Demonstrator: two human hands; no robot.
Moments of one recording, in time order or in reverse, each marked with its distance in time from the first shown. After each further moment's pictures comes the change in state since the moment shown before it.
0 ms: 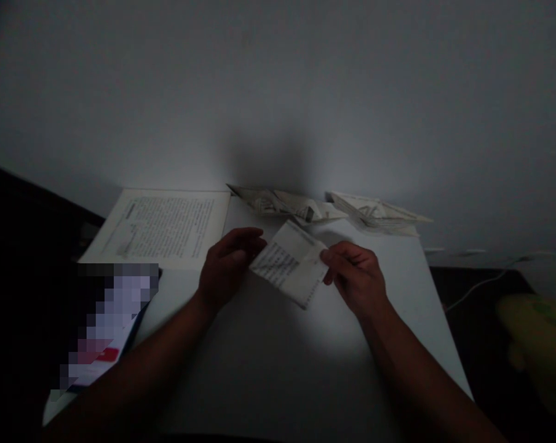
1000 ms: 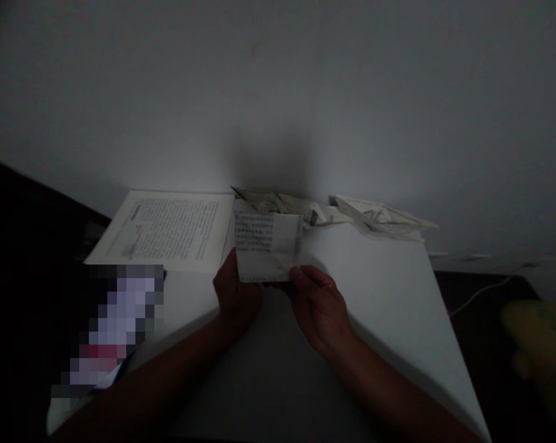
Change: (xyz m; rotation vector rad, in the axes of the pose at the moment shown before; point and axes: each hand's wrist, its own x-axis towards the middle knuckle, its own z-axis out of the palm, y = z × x) left_hand -0.022 -0.015 0.029 0.669 0.406 0.224; right_hand -0.031 0.018 0.065 0.409 -0.078 0.171
